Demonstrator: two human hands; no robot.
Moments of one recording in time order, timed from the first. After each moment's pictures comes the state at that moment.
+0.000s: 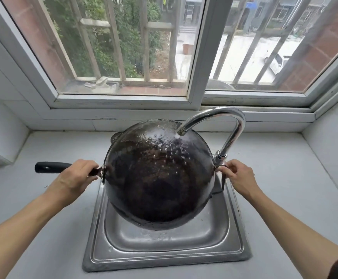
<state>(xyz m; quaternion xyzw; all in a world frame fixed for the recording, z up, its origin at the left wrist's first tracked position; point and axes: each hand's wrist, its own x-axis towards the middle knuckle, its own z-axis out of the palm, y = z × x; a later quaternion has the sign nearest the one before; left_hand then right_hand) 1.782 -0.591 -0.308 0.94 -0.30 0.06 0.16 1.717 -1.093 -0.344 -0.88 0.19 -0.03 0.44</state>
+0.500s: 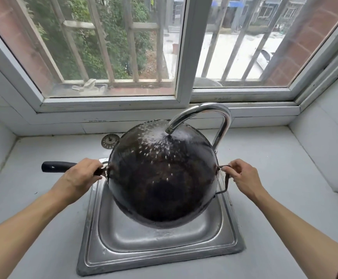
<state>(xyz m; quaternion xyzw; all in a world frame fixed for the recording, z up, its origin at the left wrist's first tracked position) 1.793 -0.621 -0.309 0.94 -0.32 0.02 0.15 1.689 -1.120 -0.337 -0.87 0.21 -0.04 0.45</state>
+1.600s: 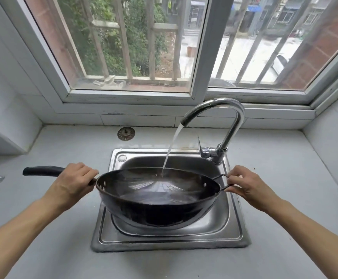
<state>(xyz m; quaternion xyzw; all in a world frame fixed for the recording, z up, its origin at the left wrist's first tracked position) 1.734 -0.569 -0.300 0.94 -0.33 0.09 0.03 1.648 -1.092 -0.297 -0.95 -0.21 -0.06 0.21</state>
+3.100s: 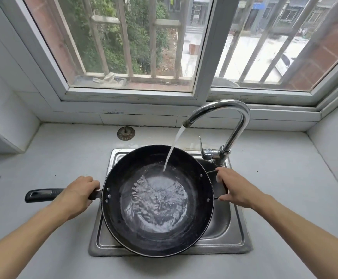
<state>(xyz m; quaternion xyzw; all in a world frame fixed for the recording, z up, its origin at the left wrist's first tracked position) 1.733 -0.578 -0.333 0.97 -0.19 -0.17 0.02 1.685 -1.074 -0.327 -0.97 -0.11 0.16 0.12</state>
